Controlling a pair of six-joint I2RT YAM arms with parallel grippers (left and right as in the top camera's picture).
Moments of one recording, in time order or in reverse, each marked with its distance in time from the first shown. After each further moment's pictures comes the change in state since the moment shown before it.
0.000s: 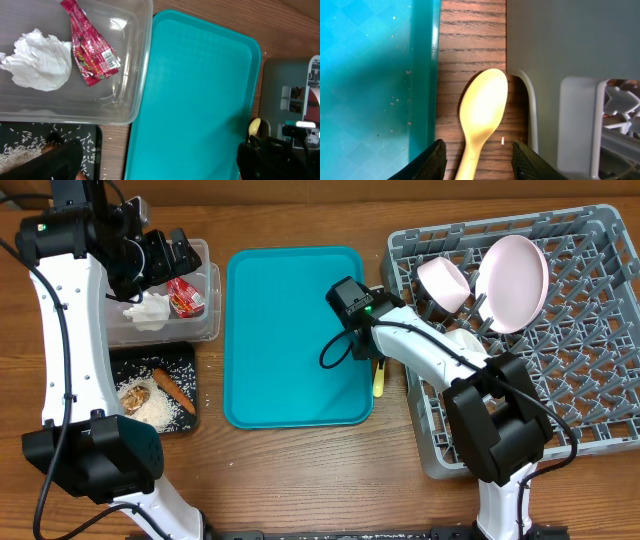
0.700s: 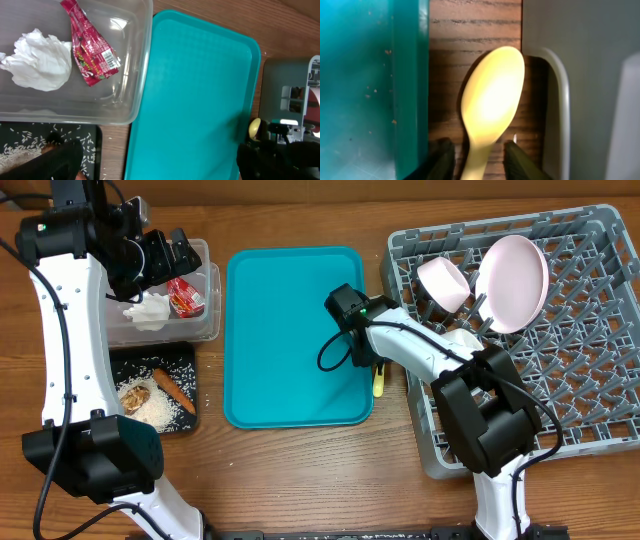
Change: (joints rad) left arm 0.000 0.000 0.000 0.000 0.000 0.000; right arm 0.001 0.061 0.000 -0.020 -0.014 0.029
